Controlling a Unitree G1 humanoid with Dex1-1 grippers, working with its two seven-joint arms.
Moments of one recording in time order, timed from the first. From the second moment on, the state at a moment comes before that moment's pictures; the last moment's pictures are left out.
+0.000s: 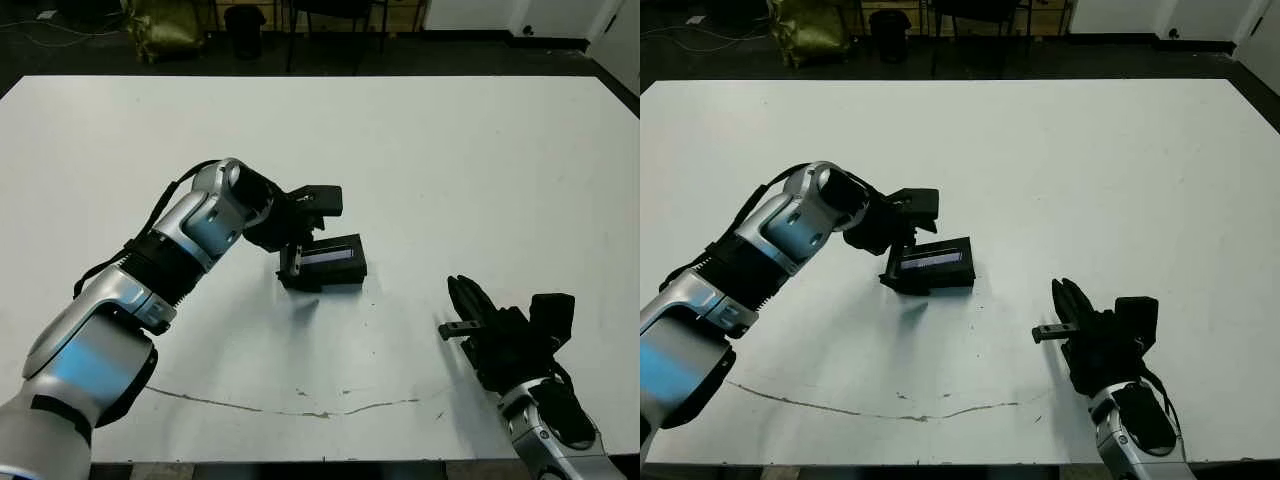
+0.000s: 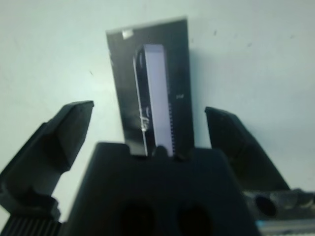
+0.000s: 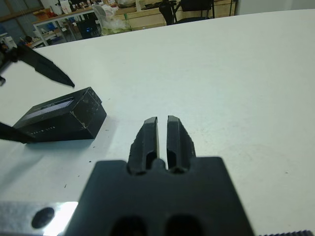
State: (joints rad) left arm -0.93 0.39 -0.54 0.42 0.17 0.36 -1.27; right arm 0.28 -0.19 -0.02 -0.55 0.29 0.43 0.12
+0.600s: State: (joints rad) left arm -0.90 0.31 -0.30 0.41 -0.16 0.44 -1.23; right arm 0.28 -0.19 -0.02 -0.52 0.28 0.38 0.14
